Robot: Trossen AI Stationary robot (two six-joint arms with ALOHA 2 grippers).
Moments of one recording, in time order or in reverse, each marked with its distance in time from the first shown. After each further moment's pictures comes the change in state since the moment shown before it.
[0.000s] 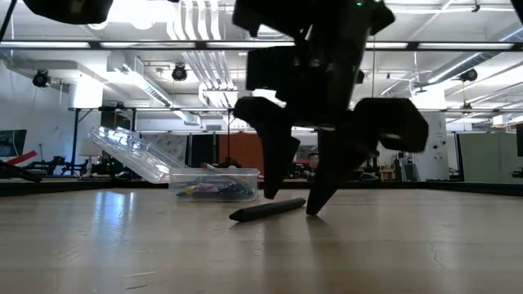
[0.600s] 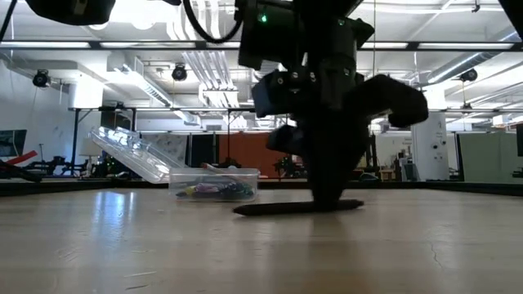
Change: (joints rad) left arm -0.004 0.000 0.000 -0.006 -0.008 0.015; right arm -0.090 0.059 0.021 -0.201 -0.225 0.261
